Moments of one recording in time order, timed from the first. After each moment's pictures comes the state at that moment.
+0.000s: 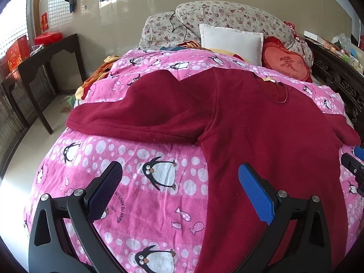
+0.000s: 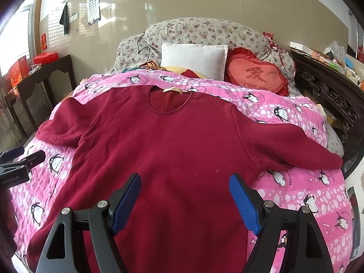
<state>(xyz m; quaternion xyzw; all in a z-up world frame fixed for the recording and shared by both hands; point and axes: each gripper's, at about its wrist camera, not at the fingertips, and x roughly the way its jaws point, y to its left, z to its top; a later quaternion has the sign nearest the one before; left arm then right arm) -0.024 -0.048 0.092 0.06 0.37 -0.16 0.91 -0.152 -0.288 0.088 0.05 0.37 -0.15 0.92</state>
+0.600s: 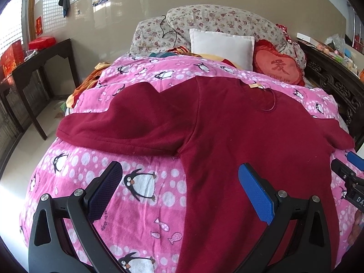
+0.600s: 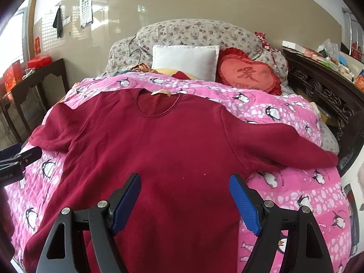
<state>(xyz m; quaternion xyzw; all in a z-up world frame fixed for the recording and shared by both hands) -0.026 -0.076 0.104 0.06 0.36 -0.18 0.91 -0.155 -0.304 0.088 0.05 0.35 -0.17 0.92</state>
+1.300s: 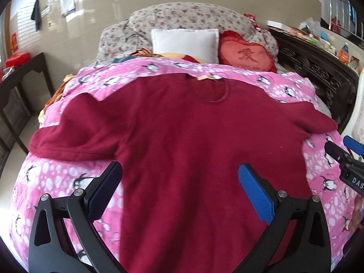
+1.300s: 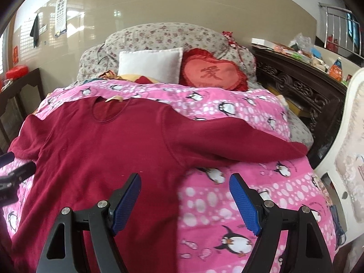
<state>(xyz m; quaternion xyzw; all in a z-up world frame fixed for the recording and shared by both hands) -0.062 -0.160 0.104 0.09 0.35 -0.26 0.89 -0.200 -0.371 0.097 0.05 0.33 -0.25 0.91</state>
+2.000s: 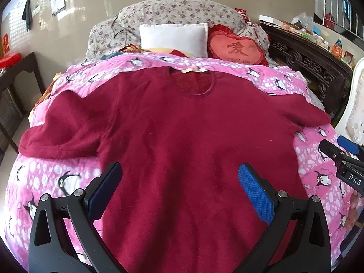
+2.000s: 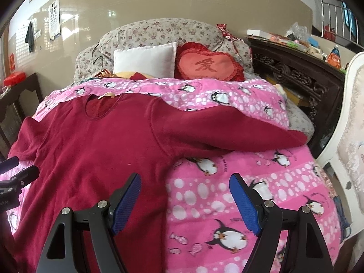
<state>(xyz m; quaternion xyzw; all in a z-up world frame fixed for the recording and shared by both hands) -0.063 -0.168 0.097 0.09 0.37 -0.27 0.88 -0.208 -0.386 0.083 0.08 0.35 -0.25 0.90</state>
